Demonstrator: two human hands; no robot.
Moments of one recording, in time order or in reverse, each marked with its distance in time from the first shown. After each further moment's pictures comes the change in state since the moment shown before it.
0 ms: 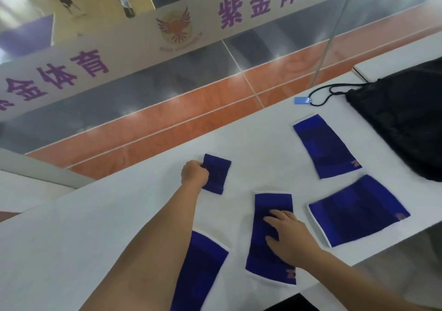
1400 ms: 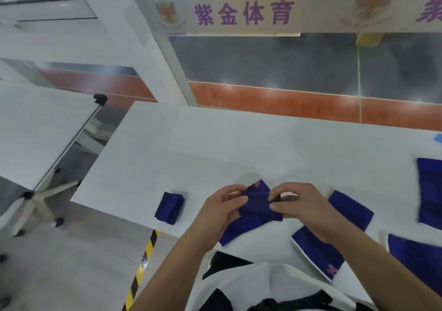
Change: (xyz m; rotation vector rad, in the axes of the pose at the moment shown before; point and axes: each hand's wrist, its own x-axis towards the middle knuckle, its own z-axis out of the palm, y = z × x) left_hand -0.278 -0.162 -0.050 -1.355 -0.072 -0.101; right_hand -0.049 -0.134 -0.032 0.675 -0.369 -0.422
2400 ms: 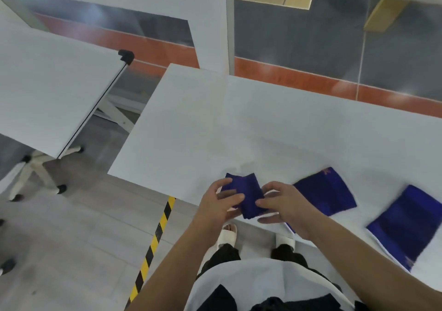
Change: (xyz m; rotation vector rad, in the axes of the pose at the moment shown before) left_hand -0.017 0.017 -0.226 -0.111 0.137 -0.062; right_hand 0.079 -0.027 0.243 0.104 -0.006 0.415
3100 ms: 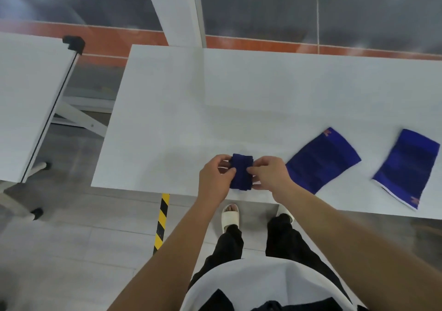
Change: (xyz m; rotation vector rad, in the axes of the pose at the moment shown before) left_hand 0.083 -0.009 -0.038 0.800 0.029 0.327; right_hand 0.082 0.030 0.056 0.072 0.455 0.060
